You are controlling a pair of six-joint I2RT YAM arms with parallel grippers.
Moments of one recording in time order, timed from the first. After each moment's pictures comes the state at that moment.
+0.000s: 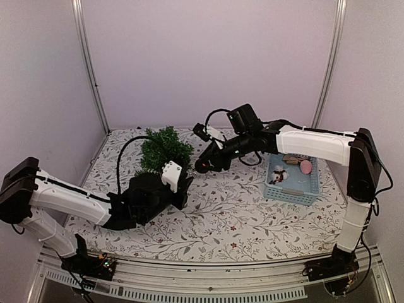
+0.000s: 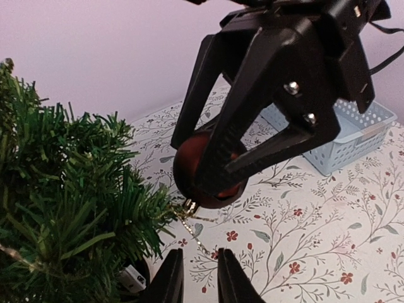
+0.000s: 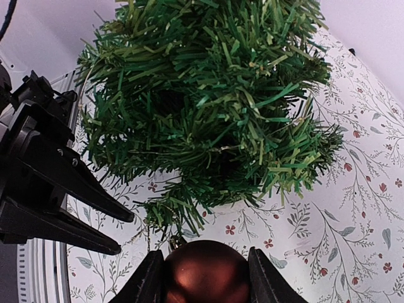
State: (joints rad) left arm -1.14 1.46 0.60 0.61 -0.57 -0.02; right arm 0.79 1.89 1.54 -0.33 -0.53 -0.25
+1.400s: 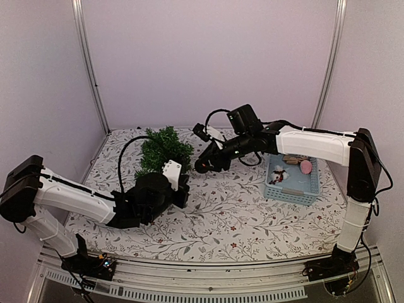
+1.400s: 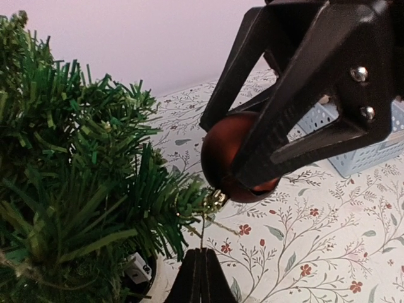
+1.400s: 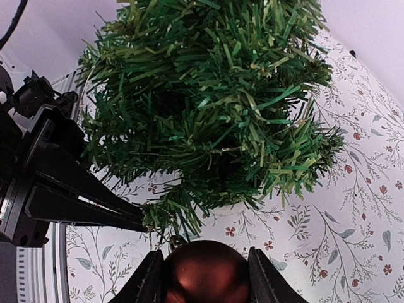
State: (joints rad) left arm -1.12 1.50 0.65 0.54 -0.64 -0.13; right arm 0.79 1.89 1.53 -0.31 -0.54 -0.25
